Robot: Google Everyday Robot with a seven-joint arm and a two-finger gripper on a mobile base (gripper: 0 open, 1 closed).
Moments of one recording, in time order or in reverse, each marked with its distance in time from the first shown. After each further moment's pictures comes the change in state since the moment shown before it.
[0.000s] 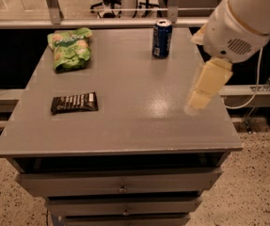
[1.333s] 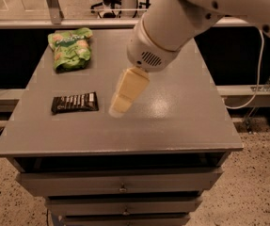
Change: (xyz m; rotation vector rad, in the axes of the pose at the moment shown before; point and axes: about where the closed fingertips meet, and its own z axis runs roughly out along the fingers) arm -0.124 0.020 0.071 -0.044 -0.183 -0.022
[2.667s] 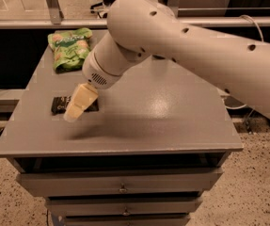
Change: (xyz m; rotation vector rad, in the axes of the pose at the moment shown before) arm -0.066 -0.008 0.134 -0.076 -0.157 0.045
